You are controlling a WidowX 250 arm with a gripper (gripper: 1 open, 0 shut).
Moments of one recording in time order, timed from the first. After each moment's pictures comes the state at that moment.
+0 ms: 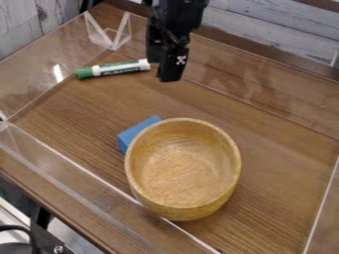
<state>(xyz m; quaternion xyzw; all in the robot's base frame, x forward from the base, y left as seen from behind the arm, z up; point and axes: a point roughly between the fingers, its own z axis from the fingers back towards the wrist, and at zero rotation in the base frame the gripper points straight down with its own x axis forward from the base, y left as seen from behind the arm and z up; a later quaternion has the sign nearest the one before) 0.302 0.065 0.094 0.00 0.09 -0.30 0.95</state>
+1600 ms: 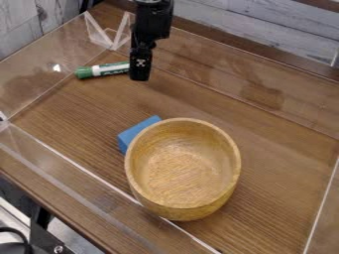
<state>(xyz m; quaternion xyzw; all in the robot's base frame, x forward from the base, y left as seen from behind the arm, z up) 0.316 0.127 0.059 -0.01 0.09 -0.43 0.90</state>
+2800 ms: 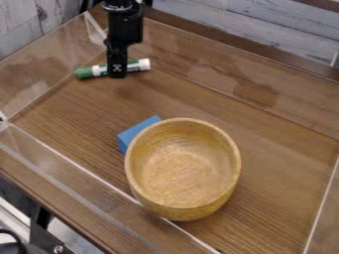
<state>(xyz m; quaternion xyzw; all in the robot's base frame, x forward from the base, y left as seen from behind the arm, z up) 0.307 0.156 0.045 -0.03 0.07 -0.41 0.91</state>
